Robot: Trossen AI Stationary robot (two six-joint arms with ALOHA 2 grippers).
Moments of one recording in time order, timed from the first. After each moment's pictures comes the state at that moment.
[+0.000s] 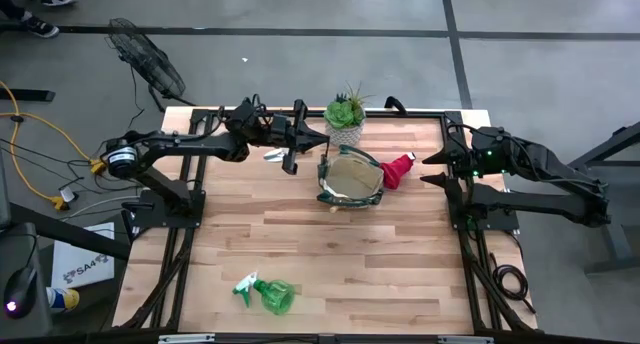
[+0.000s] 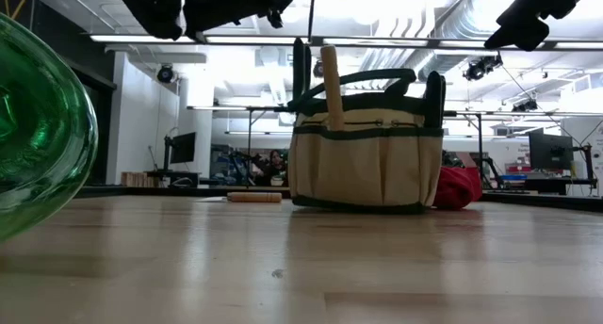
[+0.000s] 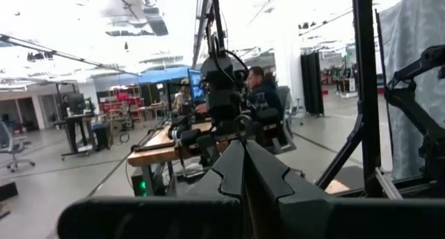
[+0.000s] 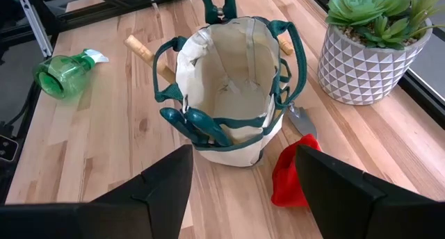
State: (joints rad) left arm 0.37 1.47 0.91 0.94 0.52 -0.01; right arm -0.32 0.53 0.83 -0.88 -0.16 0.11
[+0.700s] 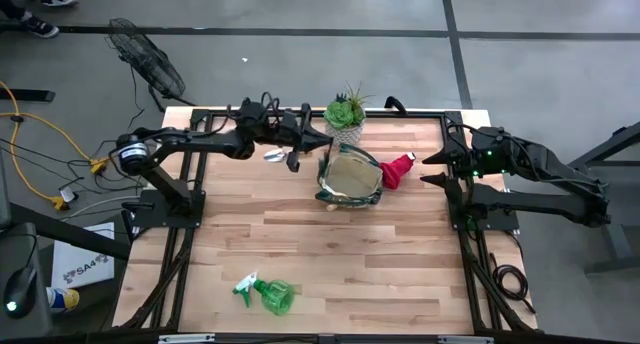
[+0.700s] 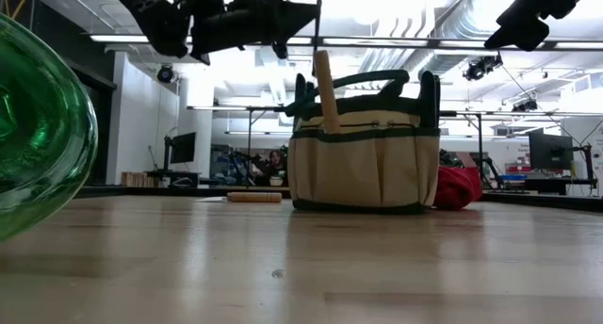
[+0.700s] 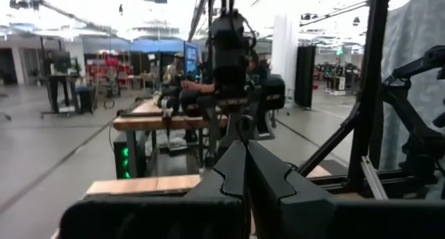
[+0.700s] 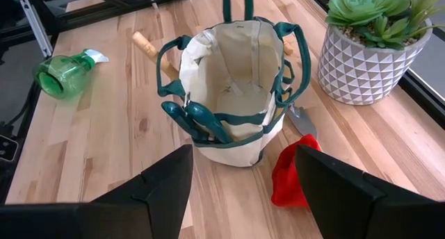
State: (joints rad) left arm 0.42 1.56 0.90 0.94 0.59 -0.12; right arm -0.32 0.53 0.83 -0.88 -0.16 0.11
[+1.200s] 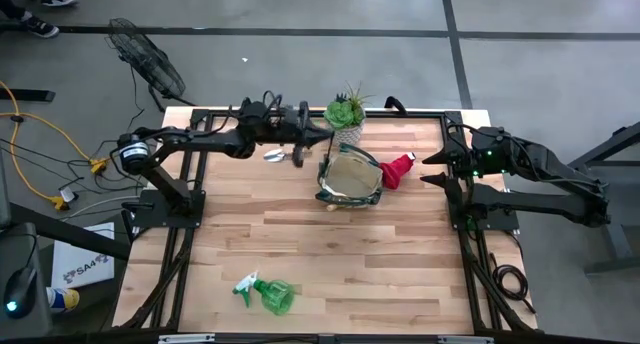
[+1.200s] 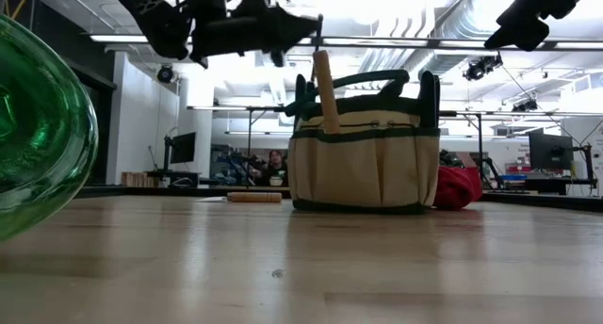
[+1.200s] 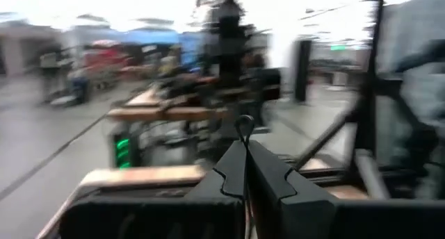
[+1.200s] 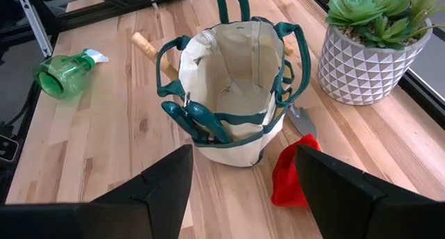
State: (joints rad) left arm 0.43 1.58 0.90 0.92 0.57 -0.13; right arm -0.32 0.53 0.83 -0.88 -0.16 0.11
